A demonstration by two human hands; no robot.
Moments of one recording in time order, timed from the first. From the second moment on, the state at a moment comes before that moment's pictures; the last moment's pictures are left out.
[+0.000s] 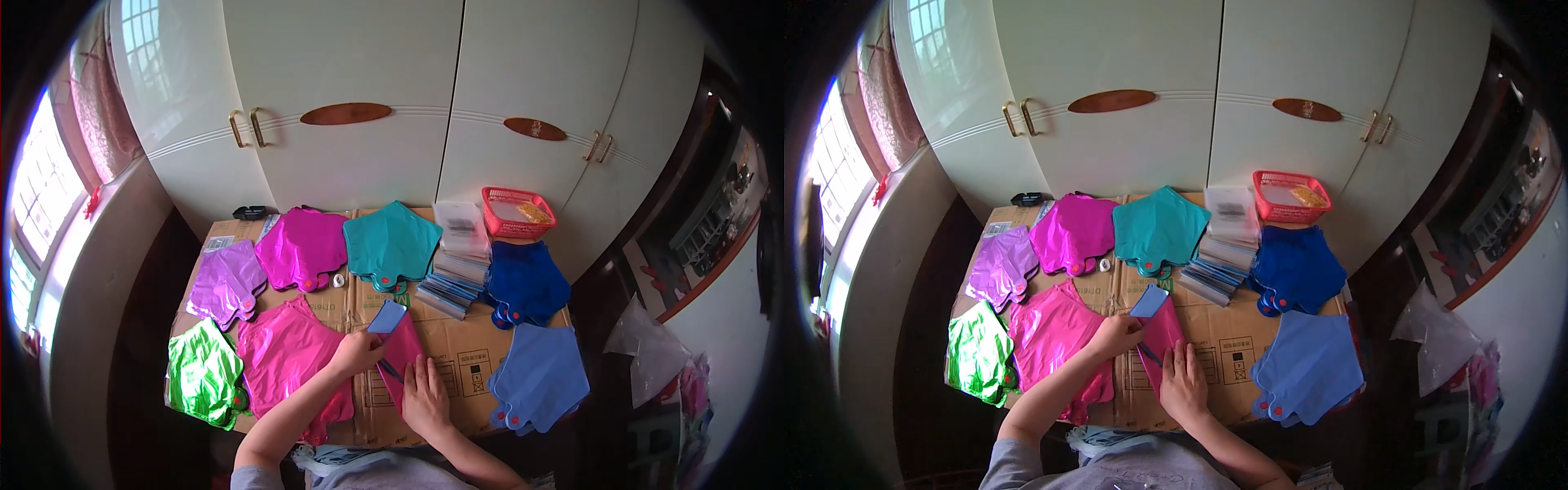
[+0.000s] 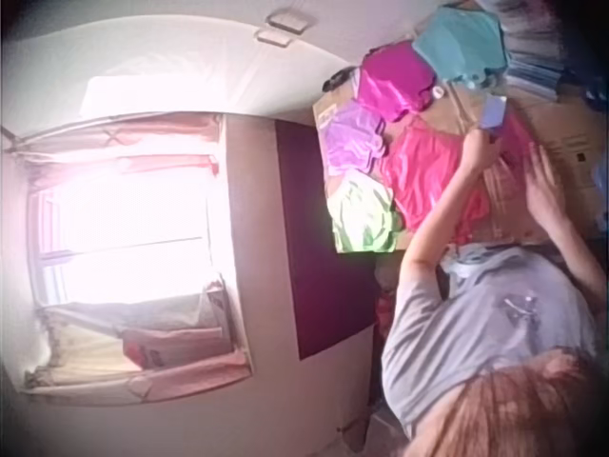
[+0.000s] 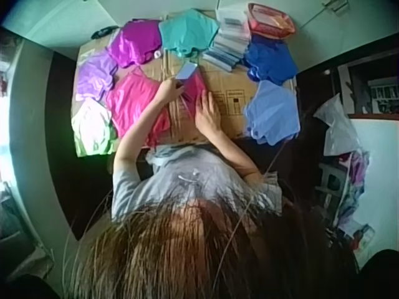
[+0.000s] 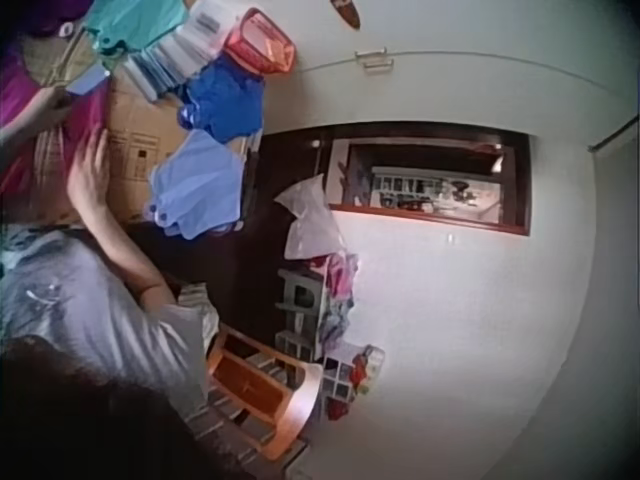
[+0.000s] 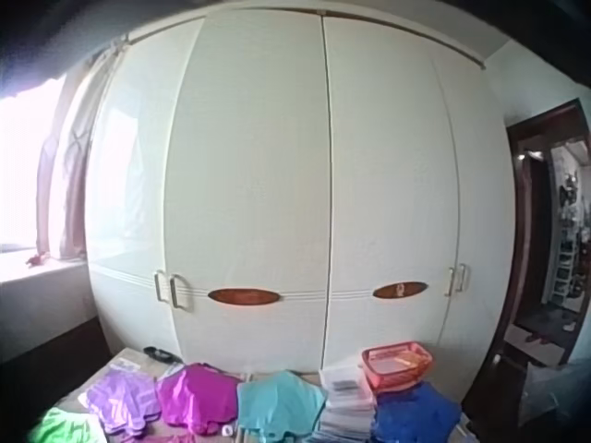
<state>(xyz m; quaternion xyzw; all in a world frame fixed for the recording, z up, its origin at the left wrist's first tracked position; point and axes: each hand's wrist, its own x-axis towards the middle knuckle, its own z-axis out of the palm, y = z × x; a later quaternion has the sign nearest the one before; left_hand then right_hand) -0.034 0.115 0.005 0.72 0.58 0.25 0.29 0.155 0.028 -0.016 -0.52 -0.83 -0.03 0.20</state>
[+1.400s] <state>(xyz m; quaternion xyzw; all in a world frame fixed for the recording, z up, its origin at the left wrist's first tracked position) -0.044 0.136 -0.015 0.79 0.53 0.15 0.26 0.176 0.031 -0.025 -0.46 -0.86 0.04 0.20</state>
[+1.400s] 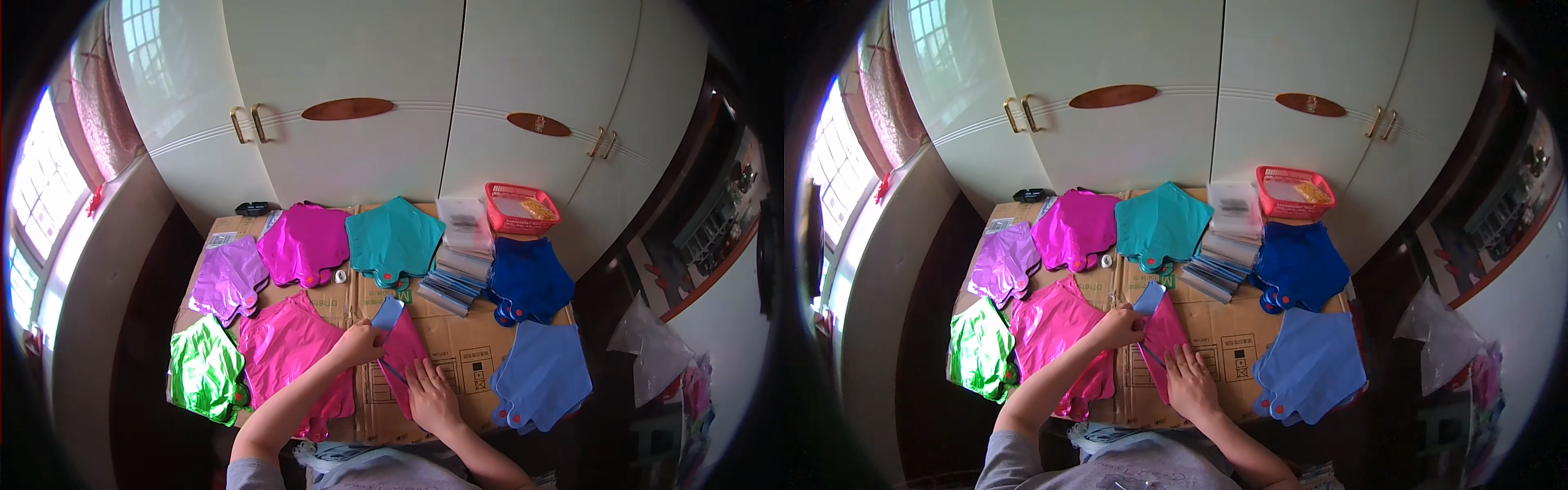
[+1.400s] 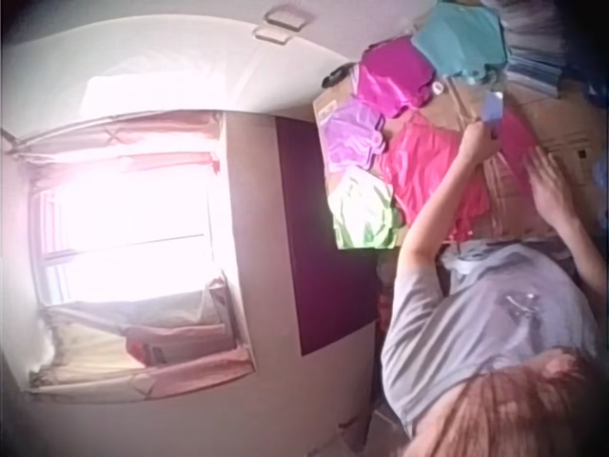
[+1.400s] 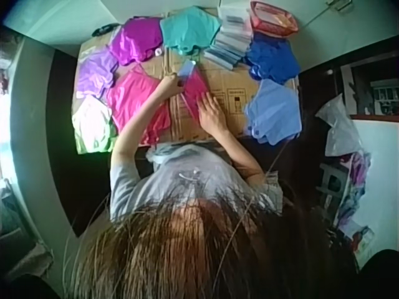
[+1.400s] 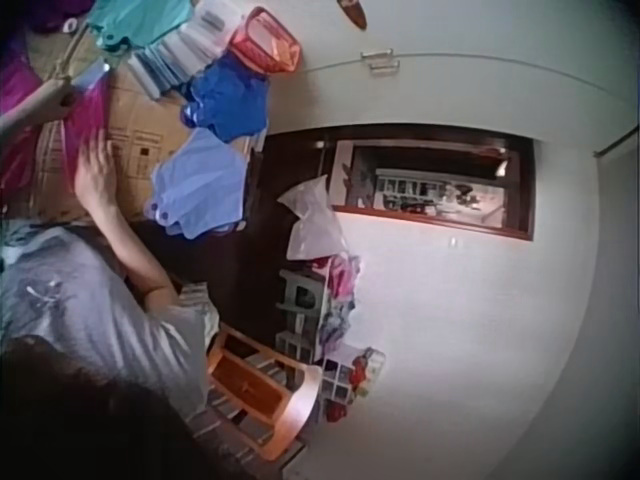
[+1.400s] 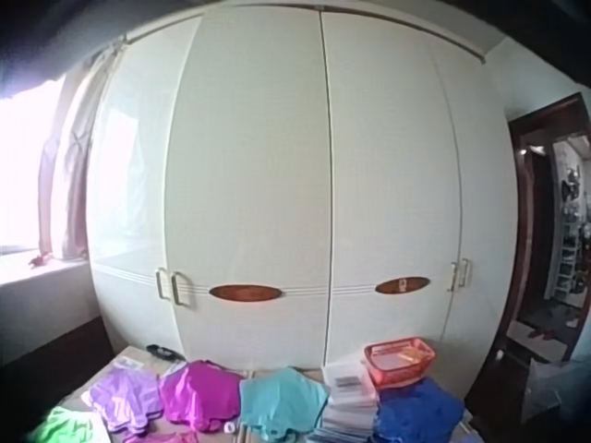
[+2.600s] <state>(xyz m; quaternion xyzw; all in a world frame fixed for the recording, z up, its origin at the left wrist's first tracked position) 0.023 0.134 -0.010 0.85 0.50 0.13 0.06 0.178 0.034 -0.024 -0.45 -0.86 0.04 0.23</state>
